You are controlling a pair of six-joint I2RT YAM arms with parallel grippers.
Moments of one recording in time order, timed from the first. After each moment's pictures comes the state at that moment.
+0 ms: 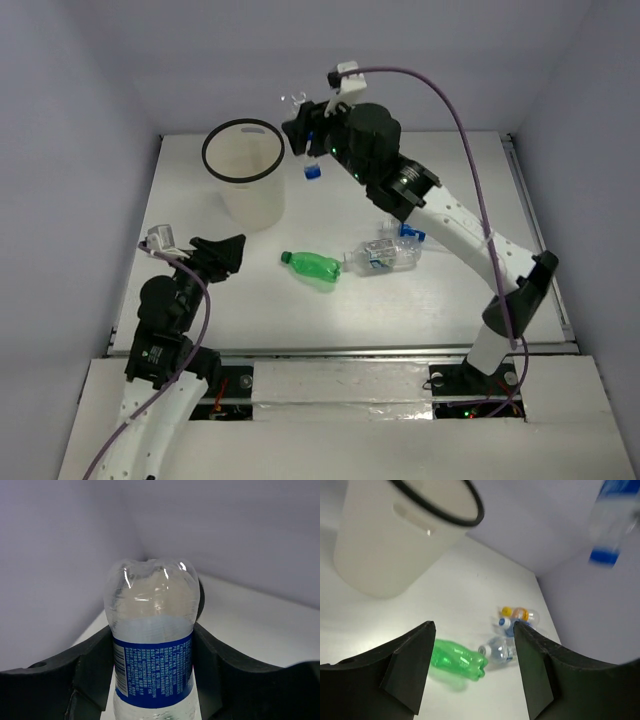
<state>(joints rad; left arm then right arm) -0.26 0.28 0.57 -0.28 -0.03 -0.71 0.88 1.66 1.82 -0.16 0.23 0.23</state>
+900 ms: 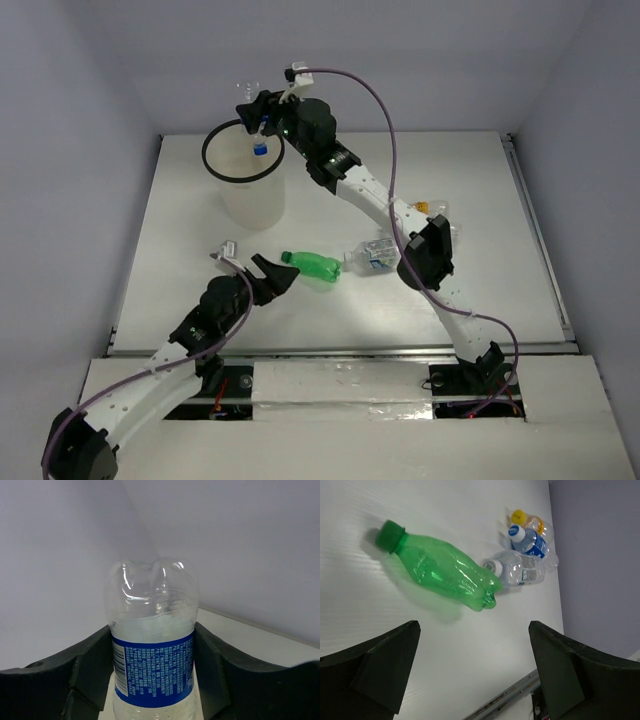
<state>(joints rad) -0.55 0.52 0.15 0.07 -0.02 -0.99 0.76 2.42 2.51 0.13 0.03 0.38</state>
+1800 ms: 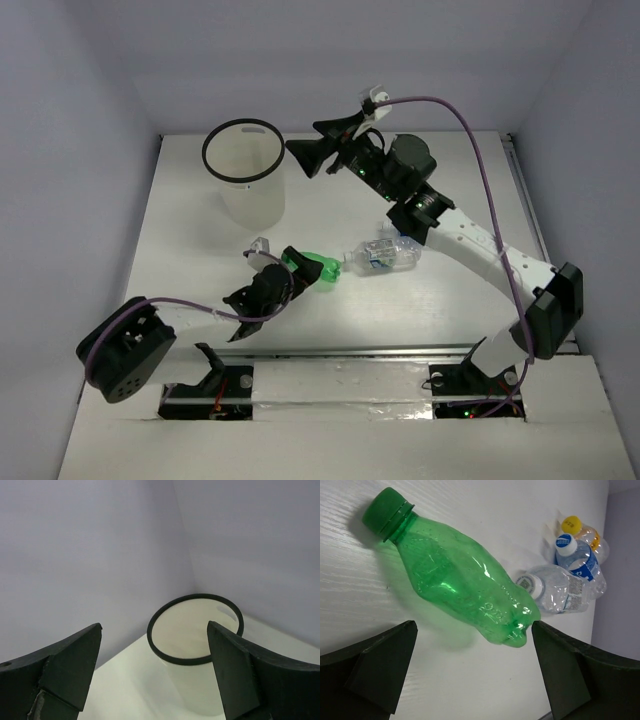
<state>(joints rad) -0.83 1.21 0.27 0.46 -0.36 -1.21 0.76 1.56 1.49 0.38 -0.09 0.30</state>
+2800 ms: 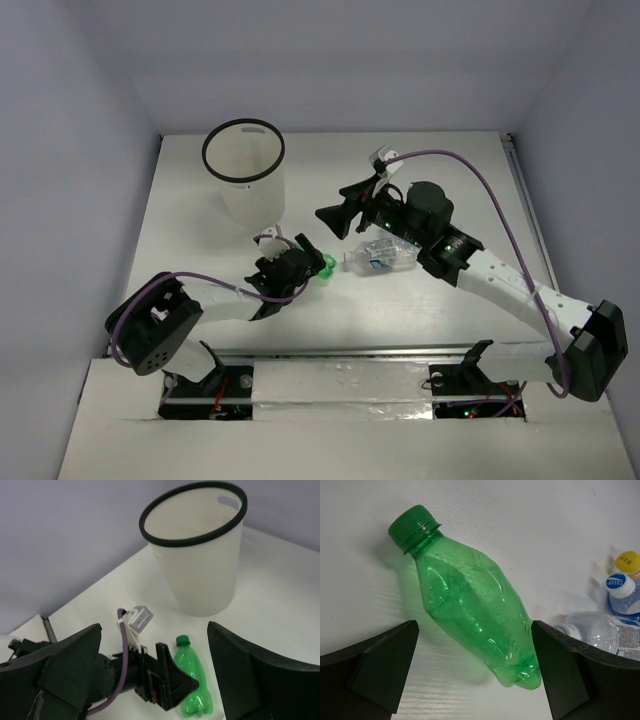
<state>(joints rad) -0.84 1.44 0.50 0.28 -0.58 -1.11 0.76 1.24 1.03 0.24 -0.19 0.26</state>
